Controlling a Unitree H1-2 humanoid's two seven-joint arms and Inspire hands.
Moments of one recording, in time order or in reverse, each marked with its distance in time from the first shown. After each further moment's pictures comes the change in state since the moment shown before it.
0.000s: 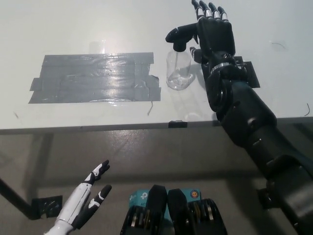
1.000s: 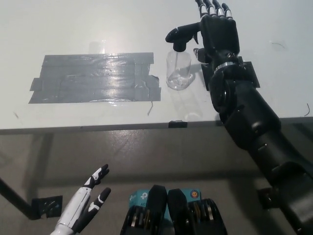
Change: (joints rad) left_arm 0.015 -0.010 0.003 0.013 -0.005 -0.004 0.007; right_arm 0.048 -0.013 -0.025 -0.135 -0.066 0.053 0.059
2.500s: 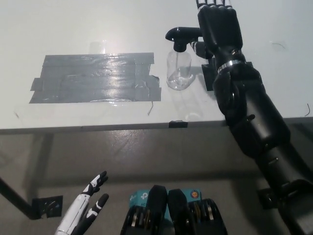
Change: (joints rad) left_arm 0.032 -0.001 0.000 0.008 -0.022 0.000 0.000; right_arm 0.092 -0.022 -0.054 -0.294 -0.108 -0.002 0.139
